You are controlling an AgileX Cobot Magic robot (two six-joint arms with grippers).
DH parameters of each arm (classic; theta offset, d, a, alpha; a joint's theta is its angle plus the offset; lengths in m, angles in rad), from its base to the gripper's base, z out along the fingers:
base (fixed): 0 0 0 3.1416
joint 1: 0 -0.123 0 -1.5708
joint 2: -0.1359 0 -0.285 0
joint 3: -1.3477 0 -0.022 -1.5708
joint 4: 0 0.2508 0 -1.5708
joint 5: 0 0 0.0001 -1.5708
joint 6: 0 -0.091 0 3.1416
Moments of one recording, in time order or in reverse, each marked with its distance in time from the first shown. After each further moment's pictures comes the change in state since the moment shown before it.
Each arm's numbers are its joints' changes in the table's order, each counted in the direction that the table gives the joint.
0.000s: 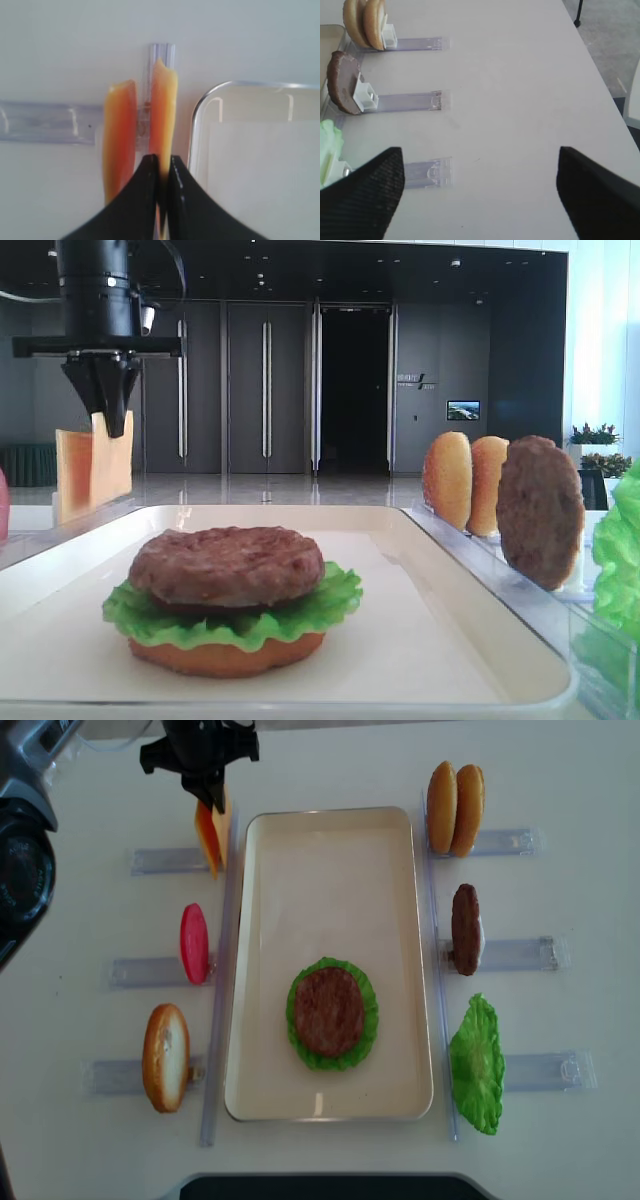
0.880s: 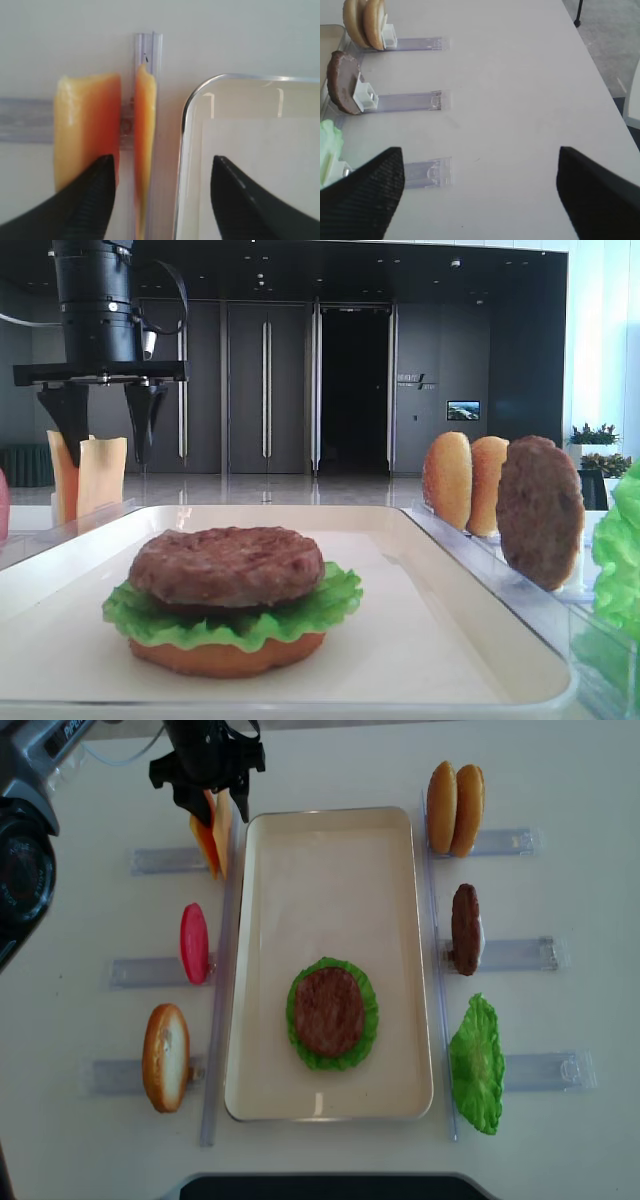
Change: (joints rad) left arm 0.000 -0.003 -0.069 -0.036 -0.060 0.000; right arm 0.000 0.000 0.000 0.000 0.000 0.000
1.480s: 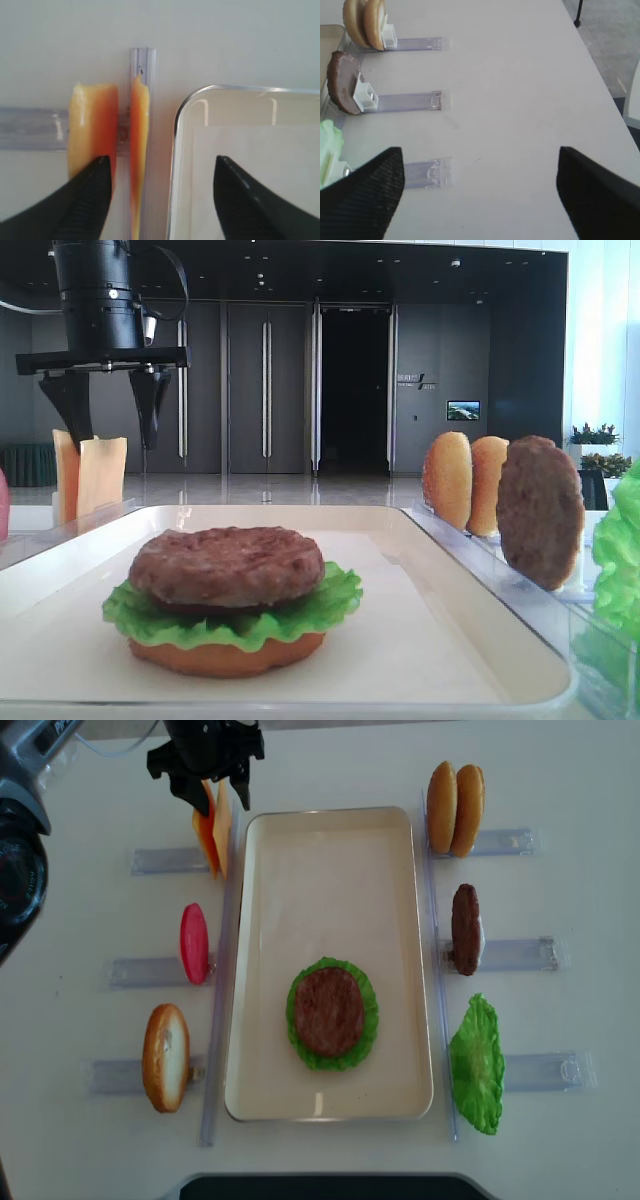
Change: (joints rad) left arm 0.000 0.024 0.000 -0.006 -0.025 0.000; right arm 0.000 0.000 0.000 0.000 0.000 0.000
